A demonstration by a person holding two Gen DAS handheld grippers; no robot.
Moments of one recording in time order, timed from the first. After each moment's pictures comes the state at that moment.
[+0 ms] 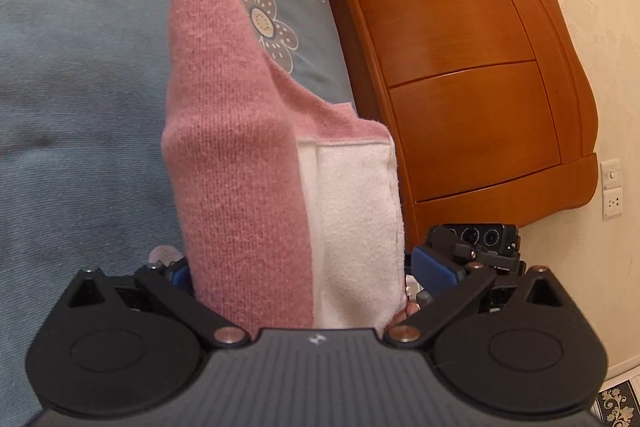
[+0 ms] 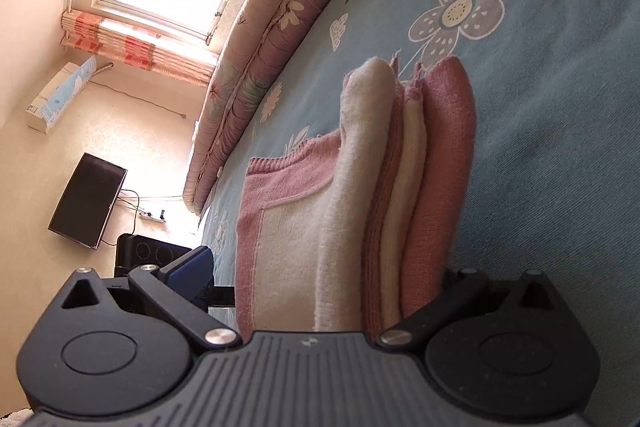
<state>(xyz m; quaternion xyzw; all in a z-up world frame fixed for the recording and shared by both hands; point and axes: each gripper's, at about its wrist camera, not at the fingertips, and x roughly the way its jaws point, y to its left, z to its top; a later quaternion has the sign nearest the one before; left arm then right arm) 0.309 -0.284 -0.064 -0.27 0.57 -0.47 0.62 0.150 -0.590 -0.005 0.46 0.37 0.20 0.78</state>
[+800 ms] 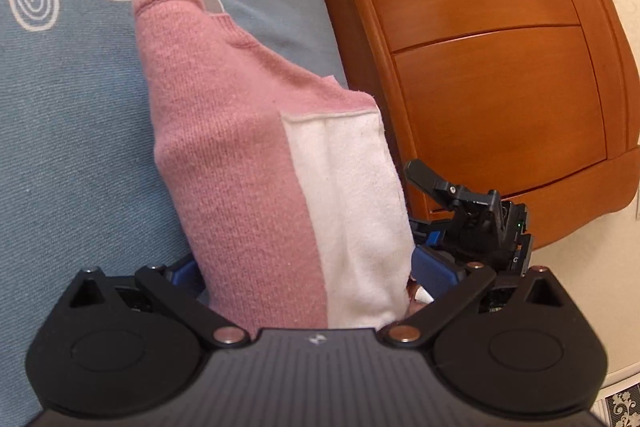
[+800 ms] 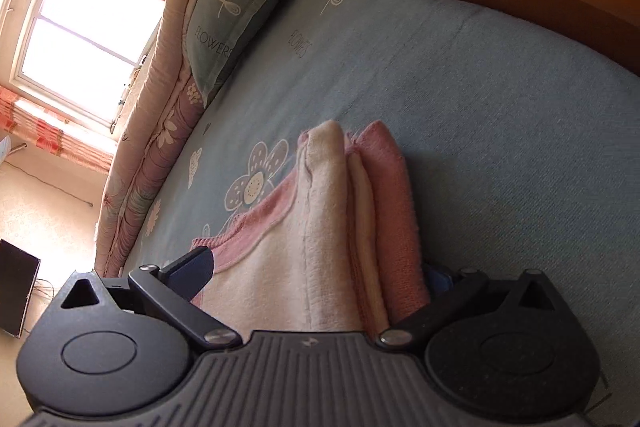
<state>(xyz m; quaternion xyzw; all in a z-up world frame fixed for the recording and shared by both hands) 0.305 -0.384 -0.112 -0.23 0.59 -0.49 0.60 0.163 -0.782 -0.042 0.44 0.32 0.00 0.84</state>
